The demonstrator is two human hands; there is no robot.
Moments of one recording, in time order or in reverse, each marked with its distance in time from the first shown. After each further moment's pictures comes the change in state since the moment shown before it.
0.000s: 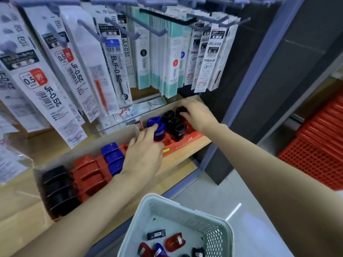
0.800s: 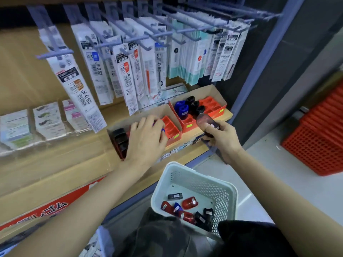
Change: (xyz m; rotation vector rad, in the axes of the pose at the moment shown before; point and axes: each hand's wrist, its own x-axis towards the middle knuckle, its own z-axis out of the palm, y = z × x) left_hand -0.106 -0.028 -0.068 -0.035 0.289 -0.027; right_hand -0.159 -0.101 -0.026 1.183 0.167 0.683
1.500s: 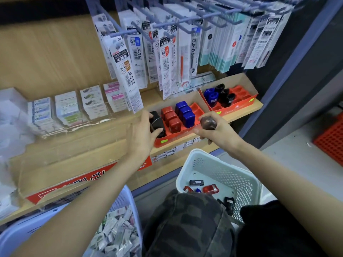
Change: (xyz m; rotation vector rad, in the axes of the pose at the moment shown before) left_hand -0.052 -0.070 -0.014 -0.174 0.047 -0.397; right_hand -0.048 0.000 0.065 -0.330 -0.409 -0.132
